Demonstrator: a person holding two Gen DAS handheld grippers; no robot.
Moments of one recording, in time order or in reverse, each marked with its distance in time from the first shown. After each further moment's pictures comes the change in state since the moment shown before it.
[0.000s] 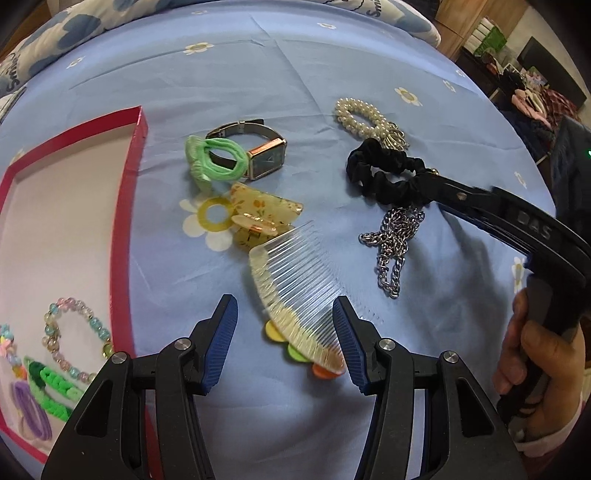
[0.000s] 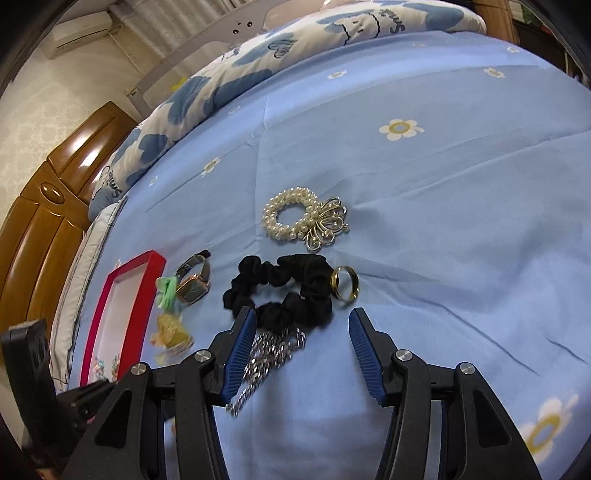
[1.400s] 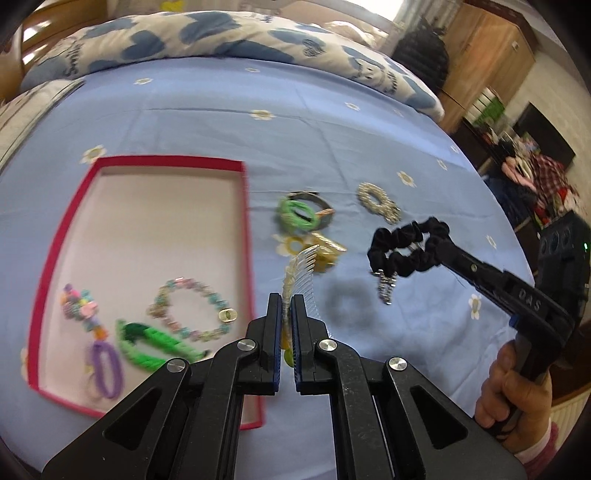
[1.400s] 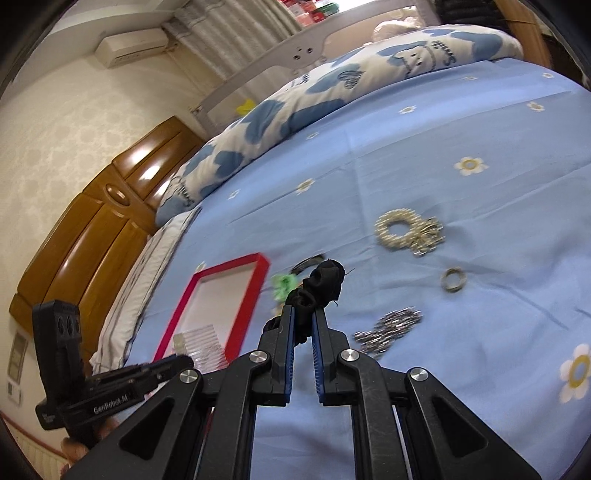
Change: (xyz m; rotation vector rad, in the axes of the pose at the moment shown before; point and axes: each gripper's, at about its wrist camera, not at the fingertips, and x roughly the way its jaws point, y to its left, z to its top) left arm -0.105 0.073 -0.034 -0.156 -0.224 -0.054; right arm -0.065 0.075 -0.033 -0.082 -0.108 0.238
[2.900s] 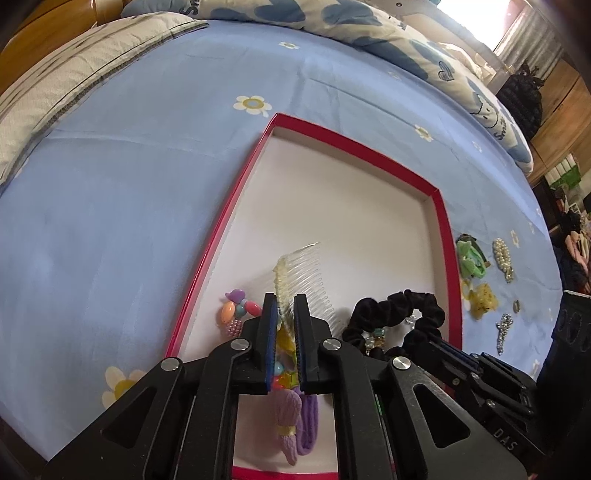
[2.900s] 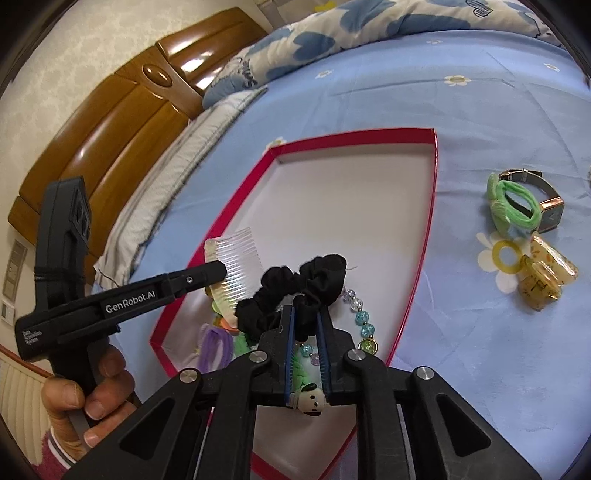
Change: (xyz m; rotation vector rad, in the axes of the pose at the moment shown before) left arm 0.016 0.162 0.001 -0.269 0.039 0.203; right arm 0.153 0.133 -0.065 -0.198 0.339 0.081
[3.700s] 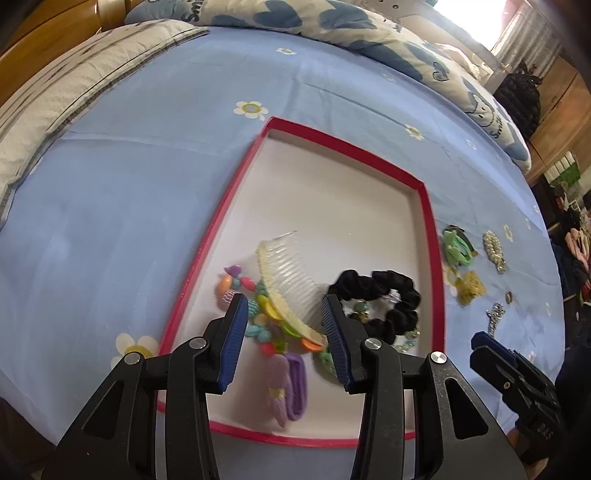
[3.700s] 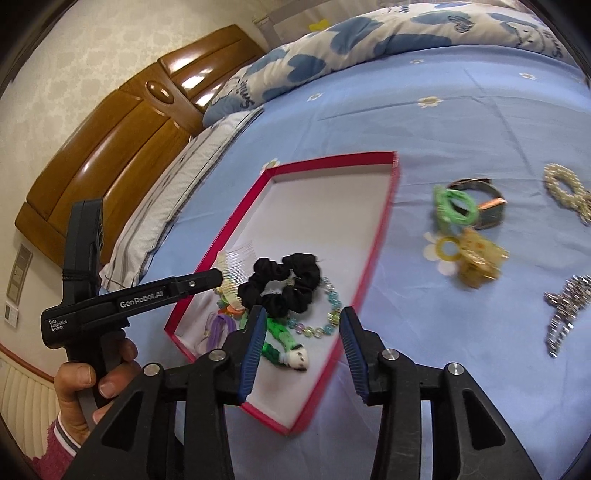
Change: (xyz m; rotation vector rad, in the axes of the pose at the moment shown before) left arm -0.029 -0.011 -0.015 0.006 -0.015 0.004; right arm -0.067 -0.014 -0.023 0.035 -0.091 -0.031
